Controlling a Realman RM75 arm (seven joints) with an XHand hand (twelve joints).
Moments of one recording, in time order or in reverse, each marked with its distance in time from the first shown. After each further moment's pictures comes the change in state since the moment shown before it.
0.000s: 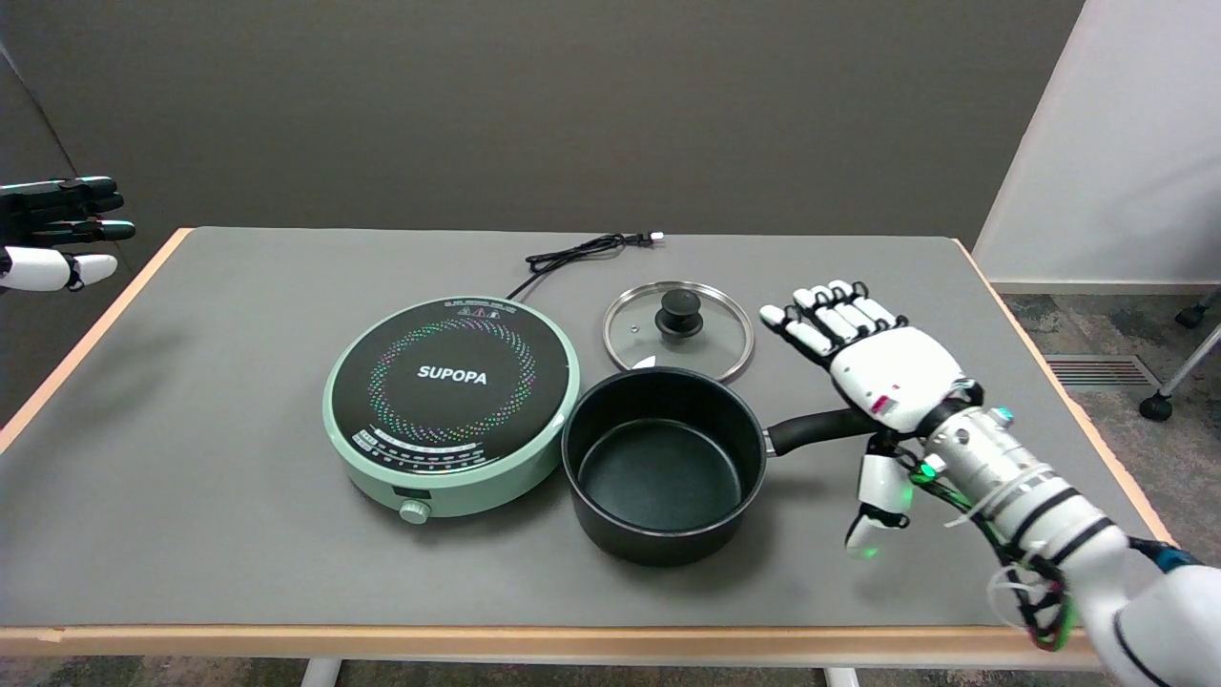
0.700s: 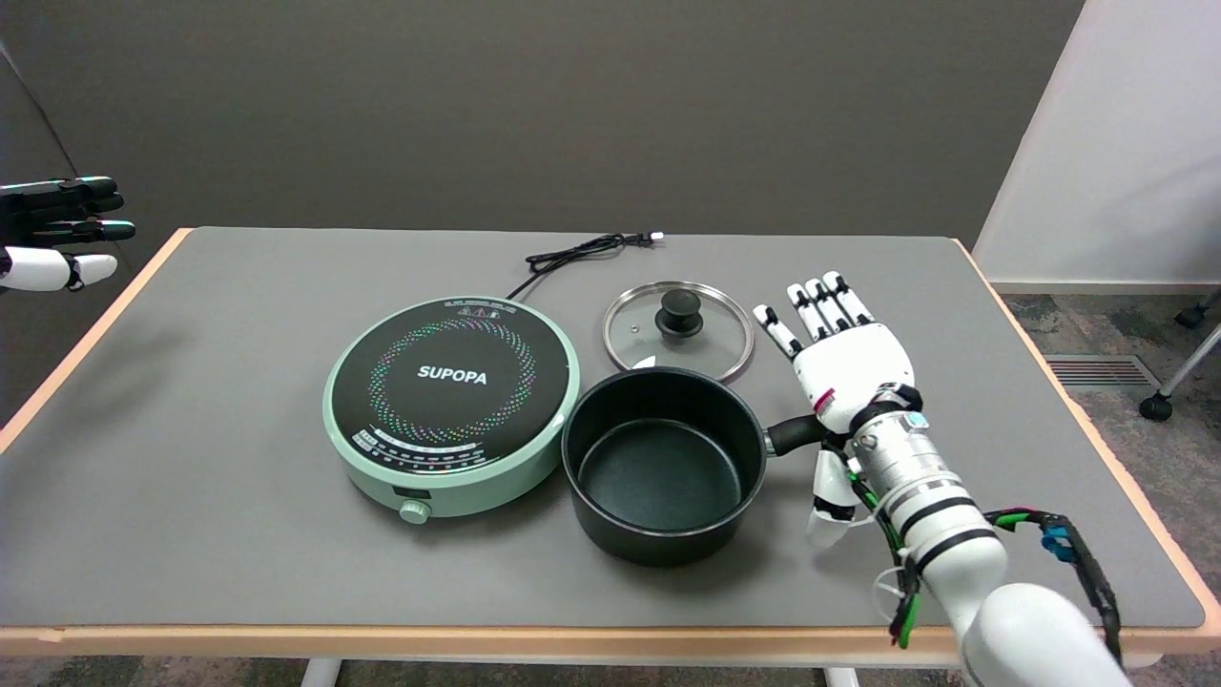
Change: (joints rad) arm 0.095 0.011 -0.449 0.001 -0.456 0.666 -0.043
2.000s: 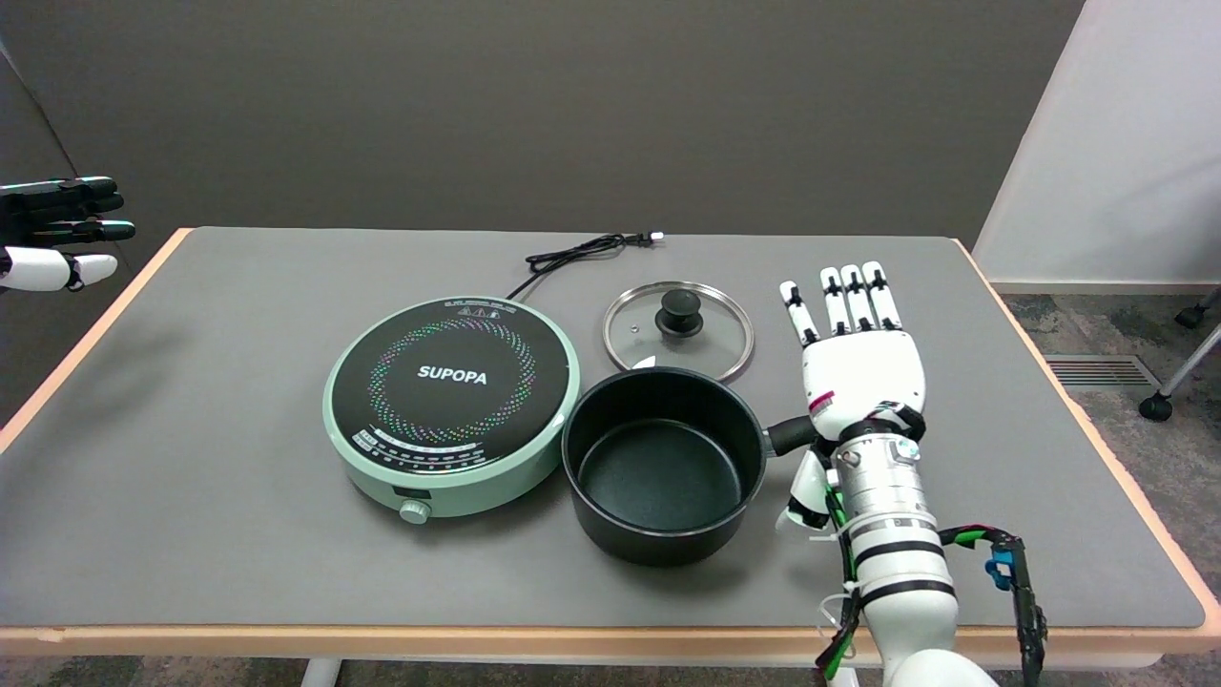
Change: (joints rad) arm 0.042 -0.022 -0.337 -0.009 -0.180 0.545 0.093
